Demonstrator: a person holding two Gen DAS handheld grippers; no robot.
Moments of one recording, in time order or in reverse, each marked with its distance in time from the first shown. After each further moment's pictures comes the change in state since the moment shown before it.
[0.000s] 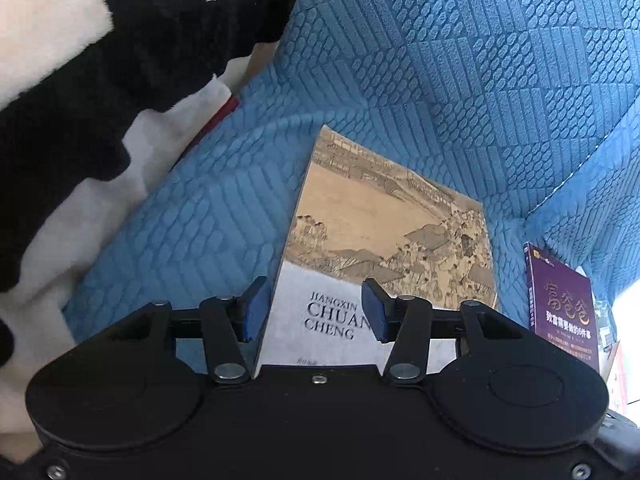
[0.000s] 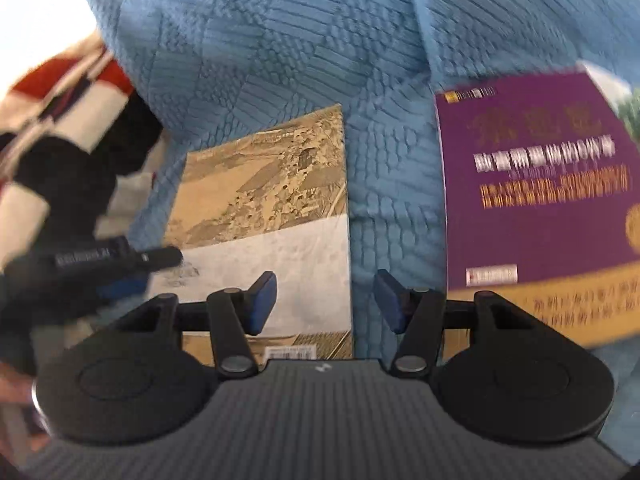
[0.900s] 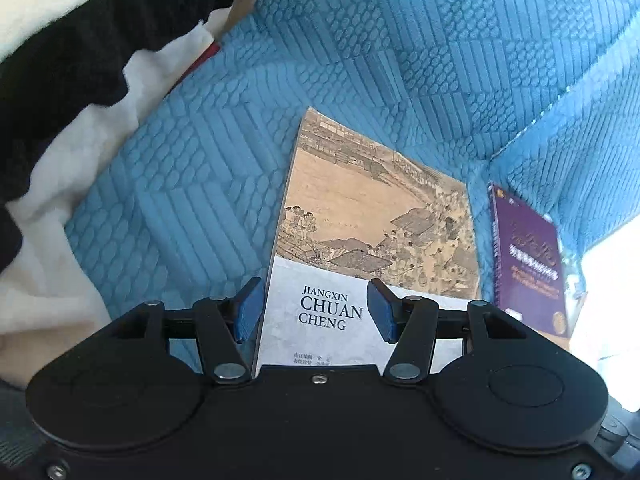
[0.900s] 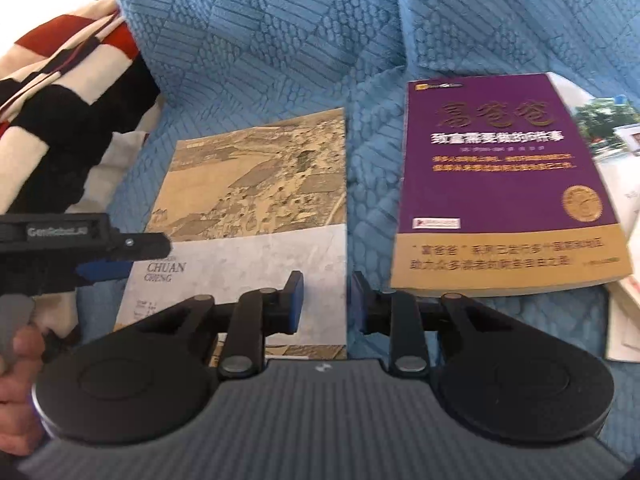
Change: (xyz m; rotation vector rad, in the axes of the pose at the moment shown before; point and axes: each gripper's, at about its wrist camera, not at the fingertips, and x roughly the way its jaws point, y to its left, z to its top) left arm -0.025 0.003 -0.025 -0.006 0.141 -0.086; right arm -0.036 -0.009 -0.027 -0.051 0.011 -0.075
